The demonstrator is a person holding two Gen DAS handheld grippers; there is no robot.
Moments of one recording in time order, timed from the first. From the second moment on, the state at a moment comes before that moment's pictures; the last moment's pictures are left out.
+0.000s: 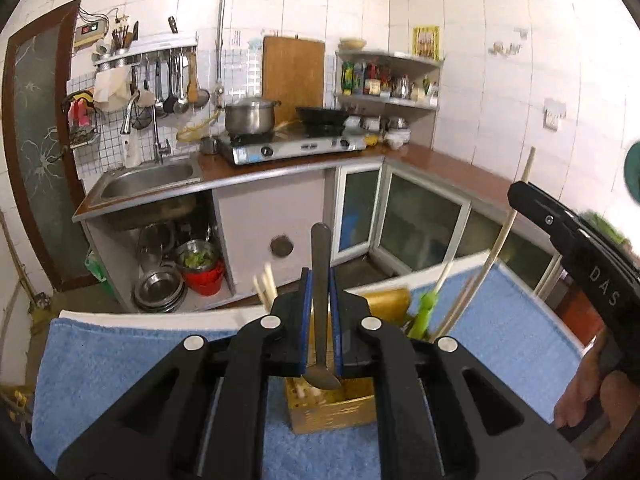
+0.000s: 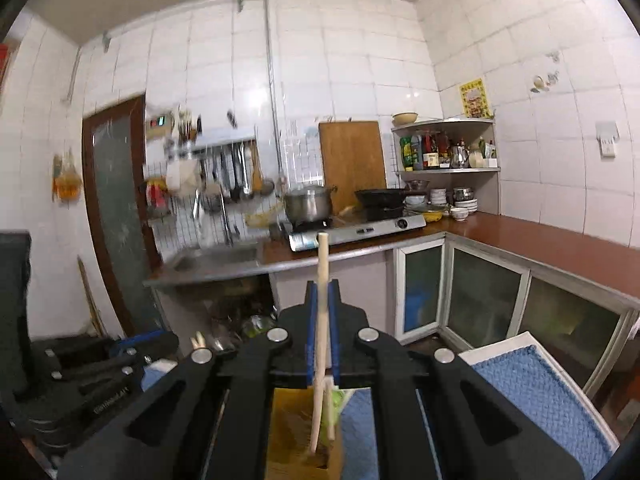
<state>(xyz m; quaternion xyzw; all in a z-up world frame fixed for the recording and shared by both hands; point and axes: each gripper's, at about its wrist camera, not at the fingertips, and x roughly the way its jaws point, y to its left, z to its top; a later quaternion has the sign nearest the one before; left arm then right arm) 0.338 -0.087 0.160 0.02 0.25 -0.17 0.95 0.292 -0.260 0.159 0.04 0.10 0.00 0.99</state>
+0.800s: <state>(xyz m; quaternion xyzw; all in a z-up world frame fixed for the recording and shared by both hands) 0.323 -0.066 0.098 0.01 0.28 -0.14 0.95 0.288 -0.268 0.103 0.05 0.18 0.03 0.98</state>
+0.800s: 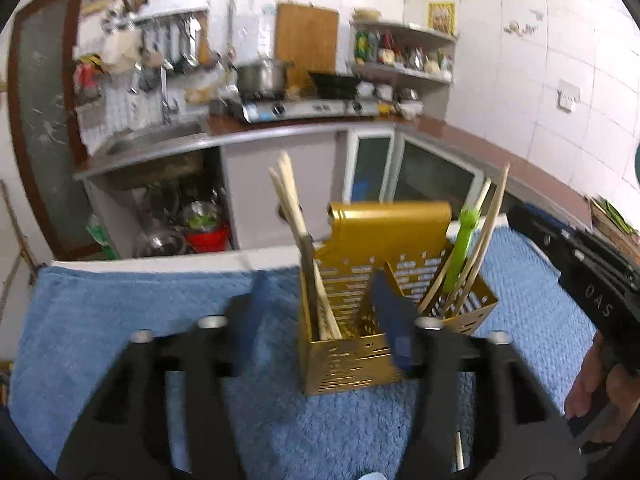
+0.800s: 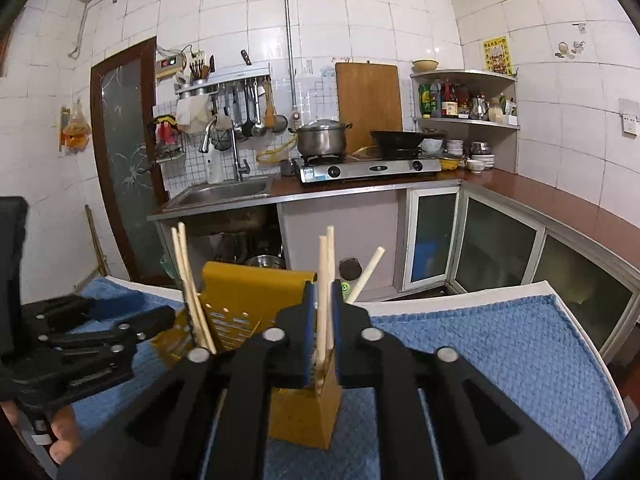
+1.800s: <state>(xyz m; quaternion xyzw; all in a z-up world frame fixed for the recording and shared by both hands) 0.240 -0.052 -0.017 0.01 0.44 -0.11 0.89 0.204 -0.270 -0.050 0.07 0.37 -0.04 0.92</state>
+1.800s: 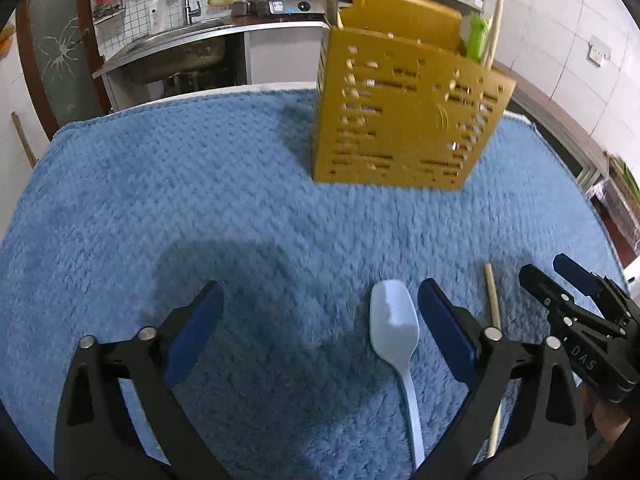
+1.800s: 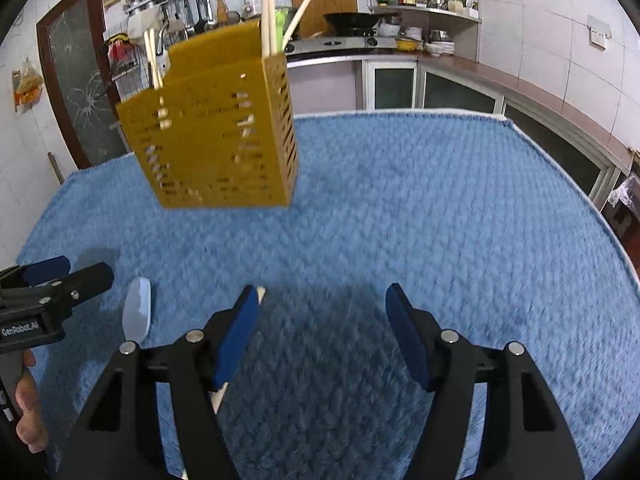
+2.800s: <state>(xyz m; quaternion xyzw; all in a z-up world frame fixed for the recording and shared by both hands) 0.248 -0.087 -0.043 0.02 0.48 -0.17 0.86 0.215 -0.240 -0.064 0.08 0.43 0.01 0.90</state>
